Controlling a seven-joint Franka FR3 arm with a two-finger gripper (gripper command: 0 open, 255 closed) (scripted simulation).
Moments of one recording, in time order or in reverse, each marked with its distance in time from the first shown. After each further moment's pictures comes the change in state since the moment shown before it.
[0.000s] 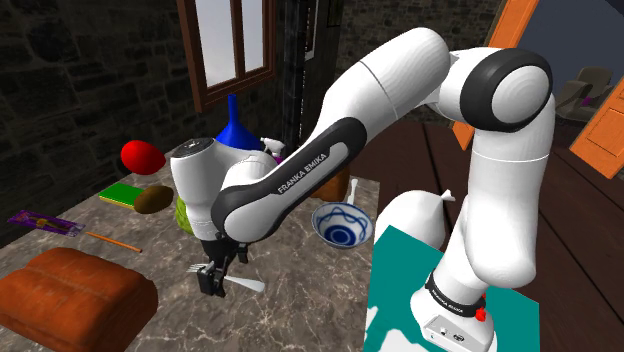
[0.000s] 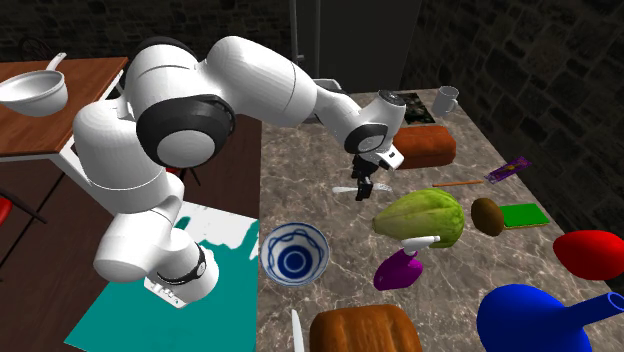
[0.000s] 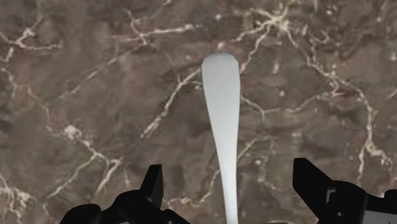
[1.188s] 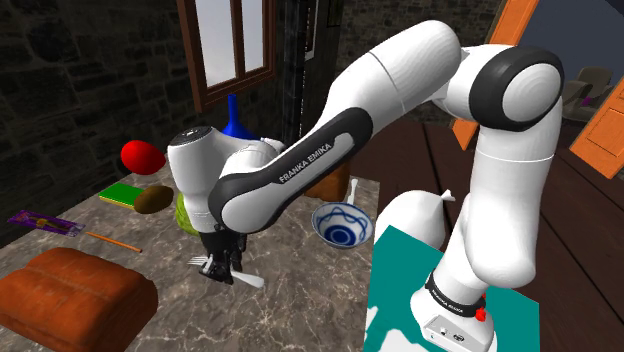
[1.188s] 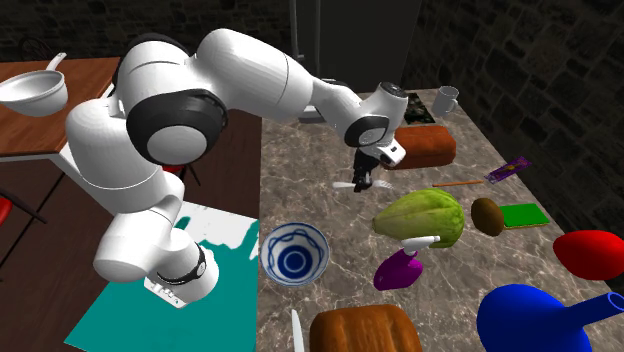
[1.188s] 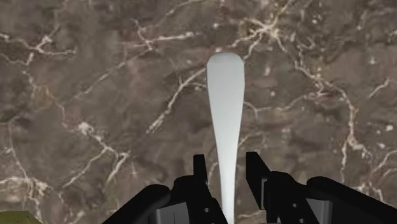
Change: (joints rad) arm -0.006 -0.033 0.007 0.016 0.018 -0.045 -0.011
